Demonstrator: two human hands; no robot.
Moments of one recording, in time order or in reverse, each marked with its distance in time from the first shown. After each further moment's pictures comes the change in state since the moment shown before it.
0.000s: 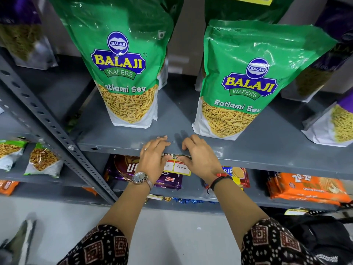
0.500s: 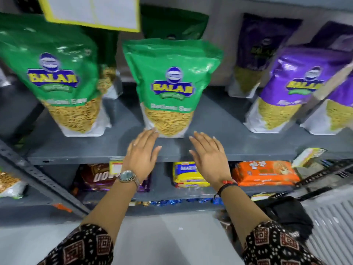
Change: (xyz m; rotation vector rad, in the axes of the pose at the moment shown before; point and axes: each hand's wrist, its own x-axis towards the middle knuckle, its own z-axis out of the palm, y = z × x) left_hand 0.019 0.106 0.021 0.111 -0.040 0.184; right_hand -0.094 0.107 -0.061 -0.297 0.342 0.058
